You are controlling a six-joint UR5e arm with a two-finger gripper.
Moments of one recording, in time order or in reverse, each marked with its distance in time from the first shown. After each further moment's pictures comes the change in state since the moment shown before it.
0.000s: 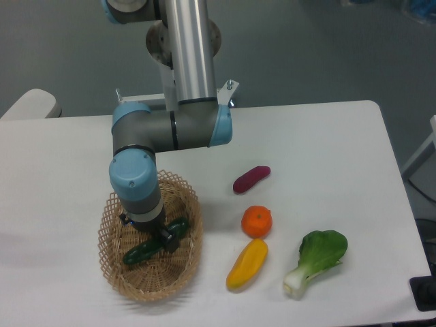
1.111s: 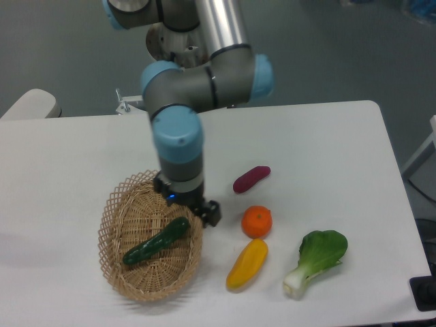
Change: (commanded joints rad) arm 0.058 0.126 -0.002 -0.110 -0.005 -0.040
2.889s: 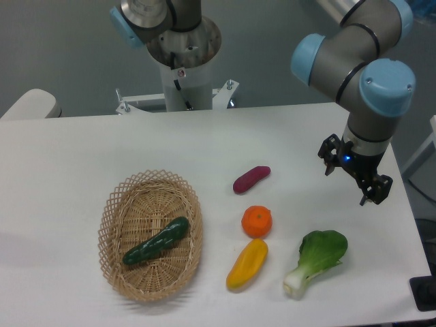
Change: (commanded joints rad) arm 0.529 -0.032 0.270 -0.173 0.000 0.796
